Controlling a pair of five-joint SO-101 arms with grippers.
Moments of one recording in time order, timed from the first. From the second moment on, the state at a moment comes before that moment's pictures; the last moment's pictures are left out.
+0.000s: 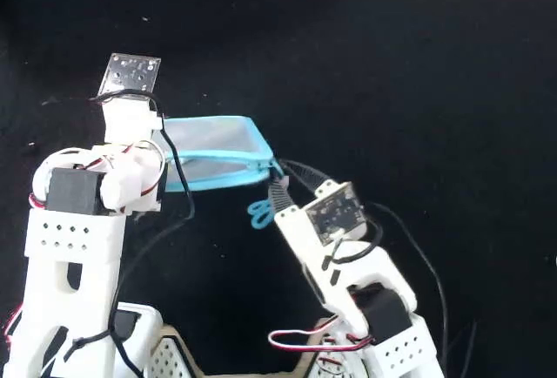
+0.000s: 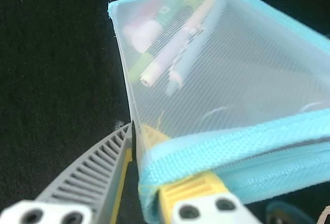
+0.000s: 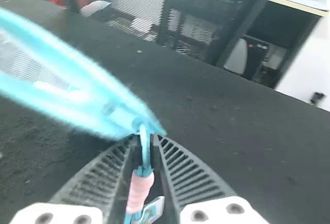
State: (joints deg) left arm 0.8 -42.2 26.1 84.6 -3.8; right arm -24.6 -103.2 89.3 37.2 8.5
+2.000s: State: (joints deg) left arm 0.8 -56.0 28.4 87.4 -7.8; right arm -13.1 -67.8 64.7 65.7 27.0
